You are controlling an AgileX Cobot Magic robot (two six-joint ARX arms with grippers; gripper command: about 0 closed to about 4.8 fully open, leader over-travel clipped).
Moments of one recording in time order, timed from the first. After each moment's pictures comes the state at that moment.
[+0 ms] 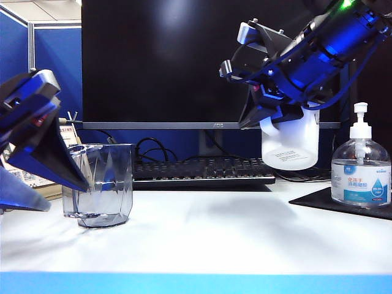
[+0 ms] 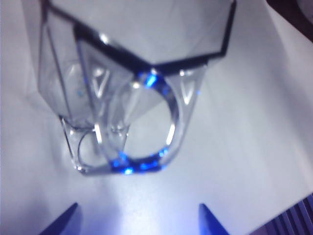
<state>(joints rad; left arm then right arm) -0.51 1.04 0.30 0.10 0.19 -0.37 0.59 1.38 0.72 0.22 0.02 0.16</state>
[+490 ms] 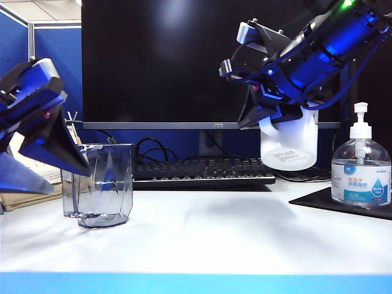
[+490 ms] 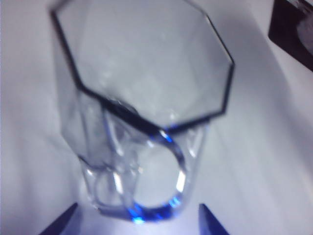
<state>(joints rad) -0.51 1.05 0.30 0.19 0.12 -0.36 0.59 1.38 0.72 0.22 0.00 0.16</state>
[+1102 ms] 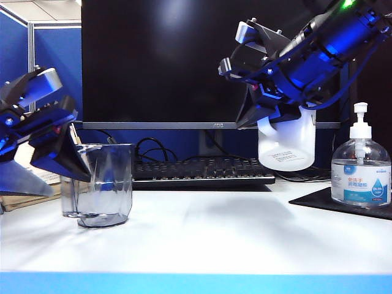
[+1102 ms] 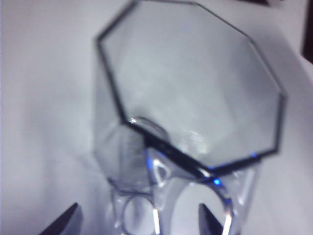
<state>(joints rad) -0.51 1.14 0.30 0.30 0.01 -0.35 0.59 1.38 0.72 0.22 -0.02 0.16</state>
